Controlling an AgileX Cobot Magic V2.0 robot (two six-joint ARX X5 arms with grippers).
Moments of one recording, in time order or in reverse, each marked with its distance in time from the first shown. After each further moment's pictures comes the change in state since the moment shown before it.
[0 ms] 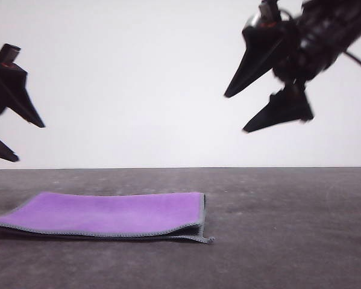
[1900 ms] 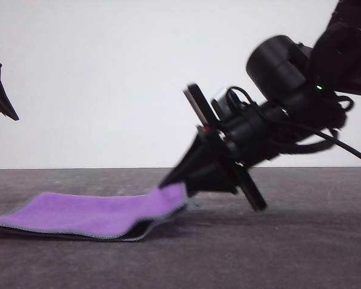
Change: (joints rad) left_arx 0.105 -0.071 0.003 0.074 -0.070 -0.105; right_arx 0.288 0.067 -0.570 1.378 0.121 1.000
